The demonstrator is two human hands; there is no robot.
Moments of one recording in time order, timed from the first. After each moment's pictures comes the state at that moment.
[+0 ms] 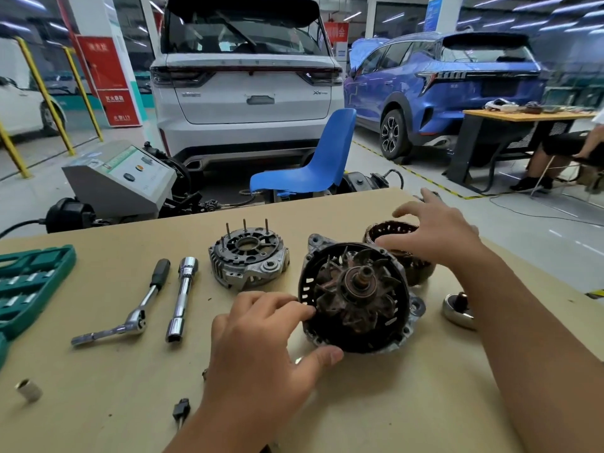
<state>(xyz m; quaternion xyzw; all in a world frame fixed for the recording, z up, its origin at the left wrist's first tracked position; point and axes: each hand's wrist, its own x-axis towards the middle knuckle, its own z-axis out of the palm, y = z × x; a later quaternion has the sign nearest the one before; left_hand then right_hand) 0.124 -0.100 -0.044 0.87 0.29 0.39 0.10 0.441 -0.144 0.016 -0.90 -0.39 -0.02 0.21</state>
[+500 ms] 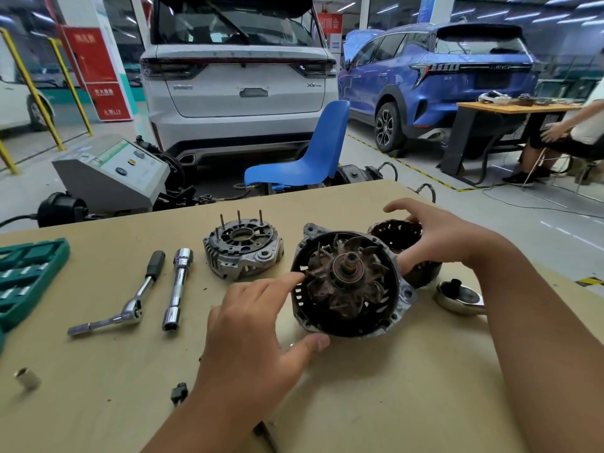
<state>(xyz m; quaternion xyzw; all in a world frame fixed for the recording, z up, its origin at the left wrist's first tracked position) 0.115 -0.105 -0.035 0.88 0.29 0.33 0.16 0.449 -0.174 0.020 -0.81 -0.49 0.18 0.28</state>
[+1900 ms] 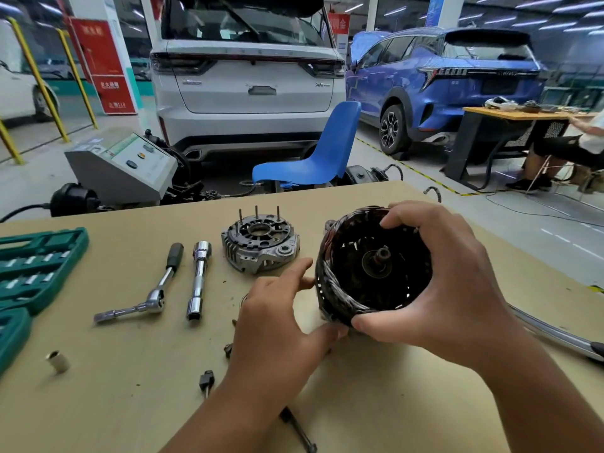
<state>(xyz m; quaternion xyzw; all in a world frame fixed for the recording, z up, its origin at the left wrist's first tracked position) 0.116 -0.097 -0.047 0.84 0.29 0.39 0.24 0.275 -0.221 0.032 -0.68 -0.58 -0.16 0.41</state>
